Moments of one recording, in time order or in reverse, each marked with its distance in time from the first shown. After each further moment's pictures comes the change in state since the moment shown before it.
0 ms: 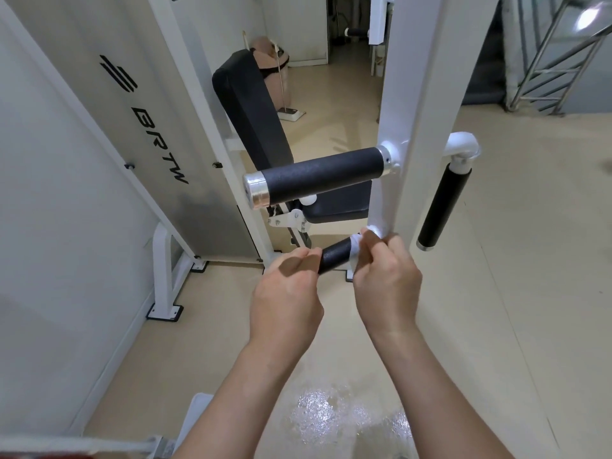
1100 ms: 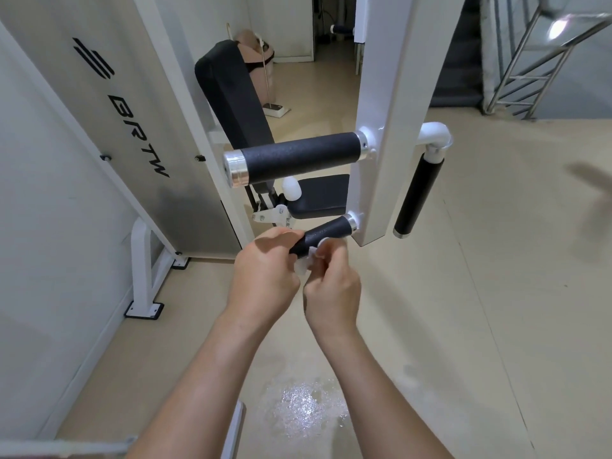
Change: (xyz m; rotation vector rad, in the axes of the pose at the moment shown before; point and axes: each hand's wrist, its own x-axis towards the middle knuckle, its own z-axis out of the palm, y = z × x) left_hand 0.017 -0.007 -0.014 -0.254 -0.001 0.001; right_hand -0.037 -0.034 0.012 0.321 -0.238 0.290
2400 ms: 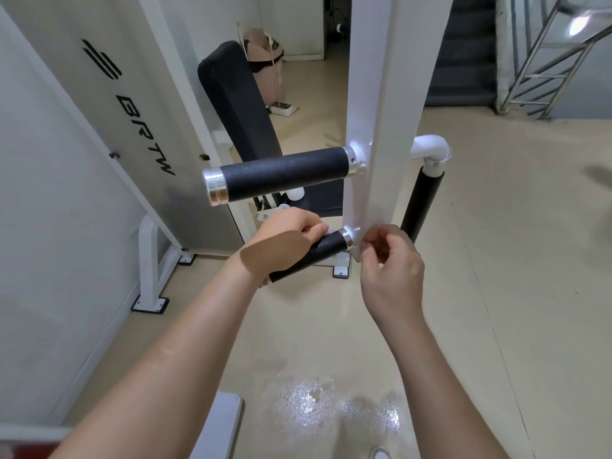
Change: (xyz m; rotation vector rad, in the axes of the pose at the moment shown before) left_hand 0.066 0.011 0.022 -0.120 -0.456 0.004; right_hand 0.048 0.030 -0.077 0.009 0.008 -0.092
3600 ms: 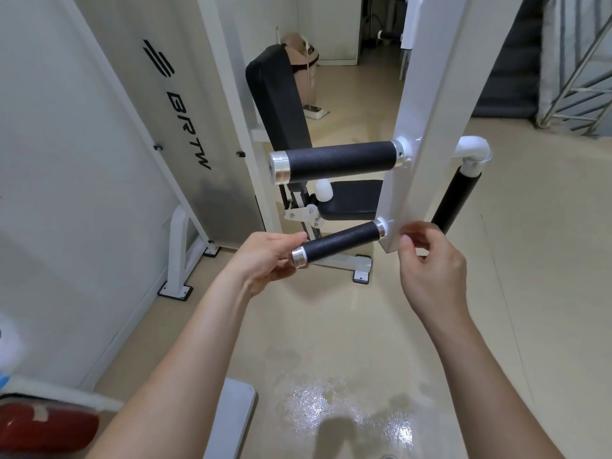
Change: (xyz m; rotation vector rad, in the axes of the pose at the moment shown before) left_hand -0.063 -0.057 -0.013 -1.047 0.125 -0.573; right_hand 0.002 -0.020 -0.007 -0.068 -0.112 0.112
